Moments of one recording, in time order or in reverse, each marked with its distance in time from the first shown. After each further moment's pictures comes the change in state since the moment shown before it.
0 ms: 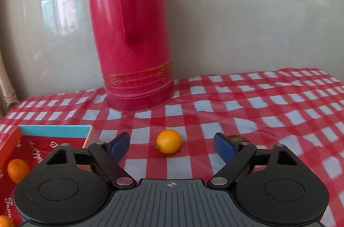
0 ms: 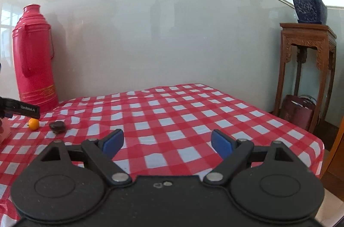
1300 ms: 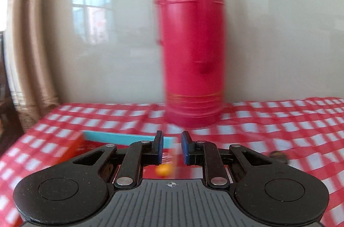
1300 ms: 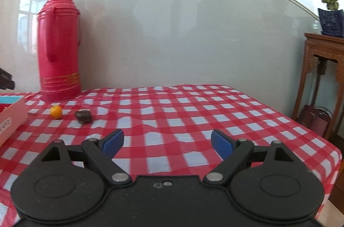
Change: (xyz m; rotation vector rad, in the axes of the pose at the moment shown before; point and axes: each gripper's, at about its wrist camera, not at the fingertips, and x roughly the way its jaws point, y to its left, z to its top) left arm -0.063 0.084 -0.008 -0.099 -0.114 0.147; right arm 0.003 0.056 -0.004 -0.105 0.016 0.097
